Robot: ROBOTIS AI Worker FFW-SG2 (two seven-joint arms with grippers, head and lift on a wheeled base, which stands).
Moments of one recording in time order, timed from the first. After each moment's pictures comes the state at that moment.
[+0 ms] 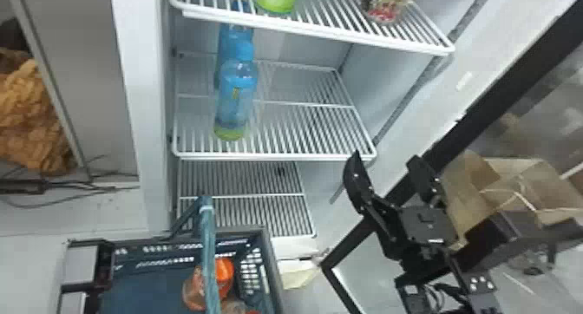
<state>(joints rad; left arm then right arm) 0.48 0.22 -0.14 -2.17 1.22 1.21 -0.62 0.84 -0.09 -0.16 -2.41 -0.22 -0.01 0.02</state>
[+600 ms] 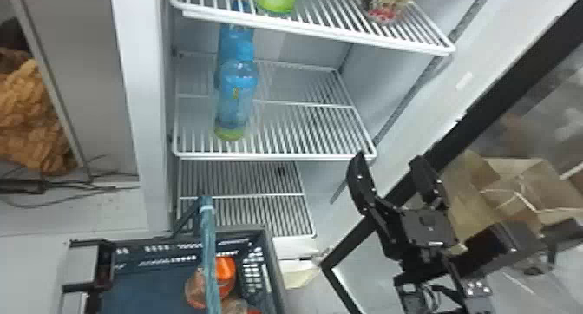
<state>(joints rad) 0.48 0.22 -0.14 -2.17 1.22 1.21 -0.62 0.82 -0.08 -0.16 -2.33 -0.23 -0.12 0.05</state>
